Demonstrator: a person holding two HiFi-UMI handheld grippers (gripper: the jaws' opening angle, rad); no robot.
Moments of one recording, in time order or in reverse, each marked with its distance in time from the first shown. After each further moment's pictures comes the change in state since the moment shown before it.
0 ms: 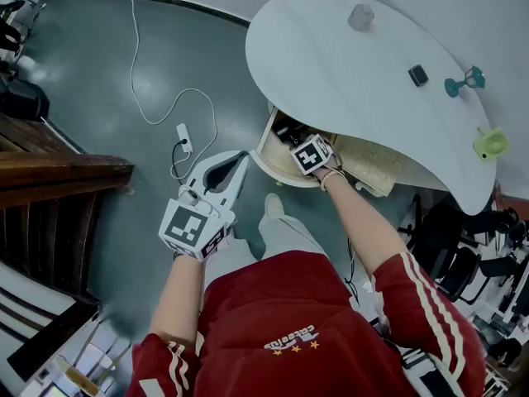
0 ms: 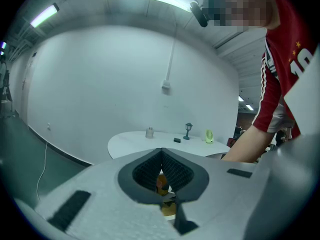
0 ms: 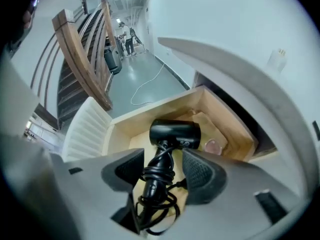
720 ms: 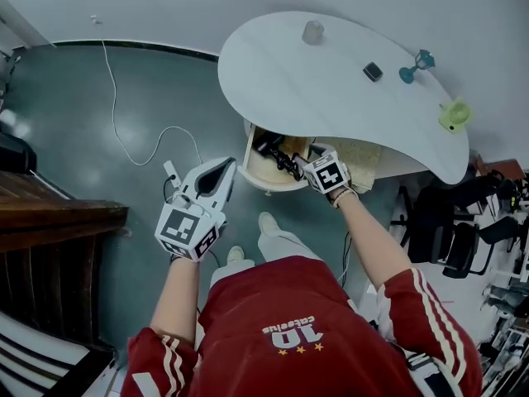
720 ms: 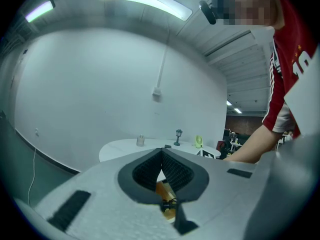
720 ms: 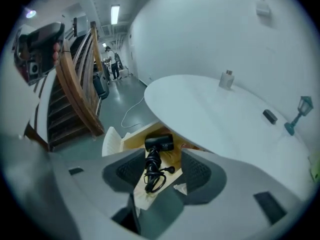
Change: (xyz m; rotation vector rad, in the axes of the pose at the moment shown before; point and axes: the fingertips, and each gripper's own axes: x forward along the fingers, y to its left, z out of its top) left arm -0.015 -0.011 0.035 0.031 -0.049 -0.122; right arm -0.133 -0.023 -0.020 0.209 -0.210 -0.118
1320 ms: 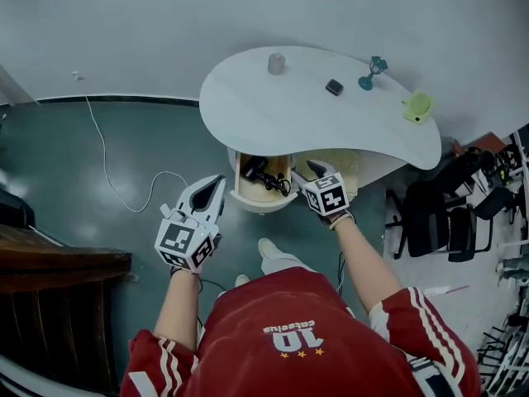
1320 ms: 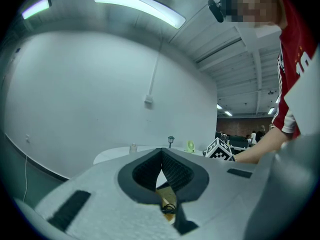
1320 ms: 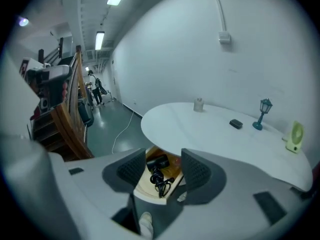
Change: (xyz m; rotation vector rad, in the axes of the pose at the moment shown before) left arm -0.023 -0.014 0.043 0.036 -0.055 -0.096; right arm -0.126 0.010 0.040 0.199 -0.243 -0.172
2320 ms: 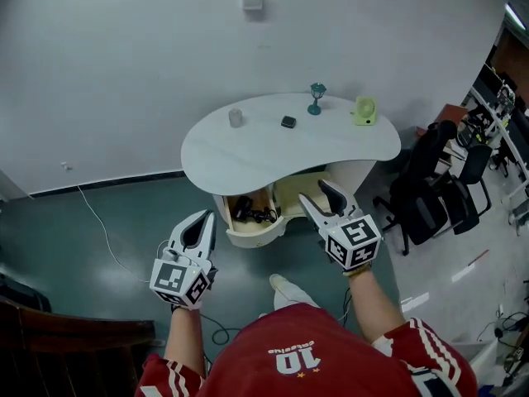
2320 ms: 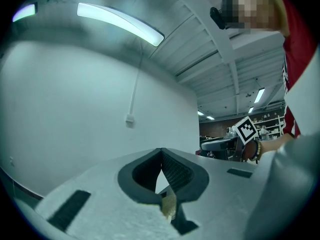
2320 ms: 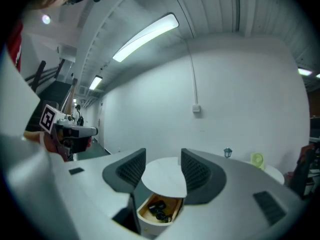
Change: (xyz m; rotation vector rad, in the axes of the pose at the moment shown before) left arm -0.072 -0.073 0.109 0.125 -0.124 -0.168; right arm -0.288 0.069 0.110 0.086 -0.573 -0.243
